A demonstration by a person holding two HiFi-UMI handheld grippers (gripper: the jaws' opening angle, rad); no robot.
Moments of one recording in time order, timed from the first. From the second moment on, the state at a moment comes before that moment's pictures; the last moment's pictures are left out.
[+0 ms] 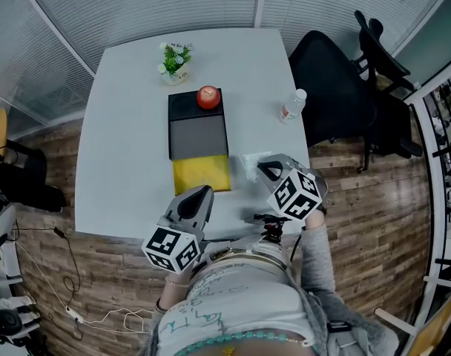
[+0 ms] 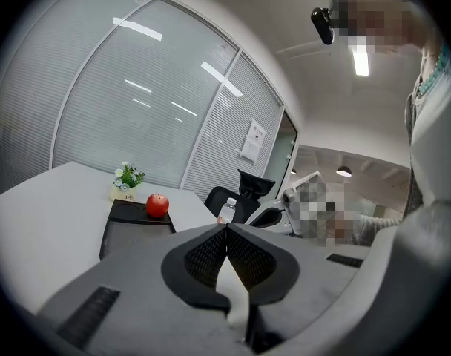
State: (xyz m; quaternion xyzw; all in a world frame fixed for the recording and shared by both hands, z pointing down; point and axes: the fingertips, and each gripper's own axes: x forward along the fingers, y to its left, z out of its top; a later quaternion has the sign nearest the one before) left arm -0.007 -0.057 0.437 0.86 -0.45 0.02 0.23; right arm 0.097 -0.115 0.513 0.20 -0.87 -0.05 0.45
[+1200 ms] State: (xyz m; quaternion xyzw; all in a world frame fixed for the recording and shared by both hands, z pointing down) left arm -0.007 -0.058 0.445 0.87 -0.44 0.03 0.24; right arm 0.104 -0.120 0.542 0.20 -0.86 -0.03 0.48
